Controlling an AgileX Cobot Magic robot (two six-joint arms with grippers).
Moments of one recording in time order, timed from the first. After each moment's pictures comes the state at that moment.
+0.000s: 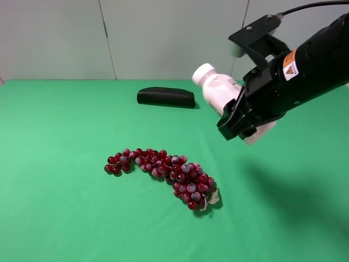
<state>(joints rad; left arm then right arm) 0.01 0.00 -0.49 -0.05 1.06 0.08 0.68 1.30 -0.89 -0.11 0.69 0.05</state>
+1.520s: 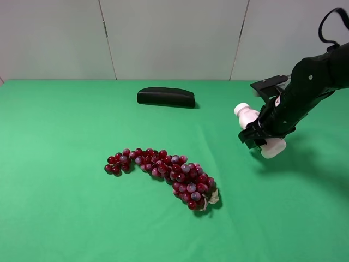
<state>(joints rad) 0.03 0.00 -0.49 -0.05 1.06 0.08 0.28 1.77 -0.89 -0.08 0.48 -0.02</state>
